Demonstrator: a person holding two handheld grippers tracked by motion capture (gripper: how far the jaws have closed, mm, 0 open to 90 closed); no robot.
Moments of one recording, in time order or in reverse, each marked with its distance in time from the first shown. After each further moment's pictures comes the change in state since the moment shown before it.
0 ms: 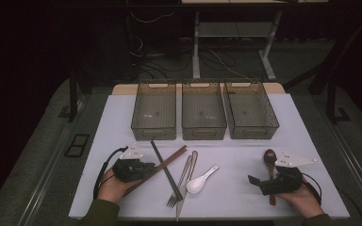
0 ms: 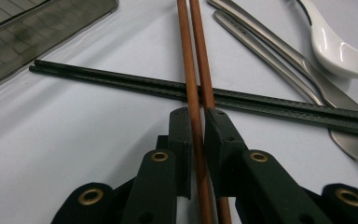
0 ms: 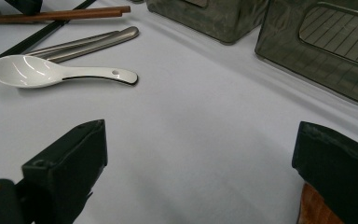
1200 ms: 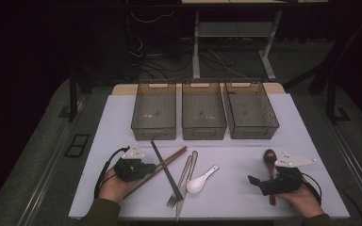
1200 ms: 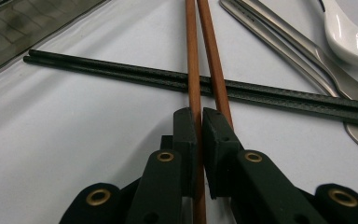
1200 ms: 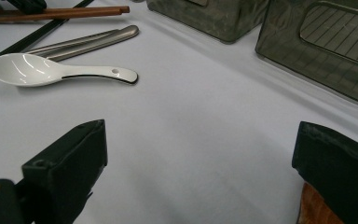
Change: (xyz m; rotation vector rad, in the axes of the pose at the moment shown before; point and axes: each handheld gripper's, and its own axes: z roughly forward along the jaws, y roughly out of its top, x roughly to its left) left arm 0.003 -0.001 0.006 0.033 0.001 0.009; right arm 0.000 0.000 0.000 0.003 0.000 -0.005
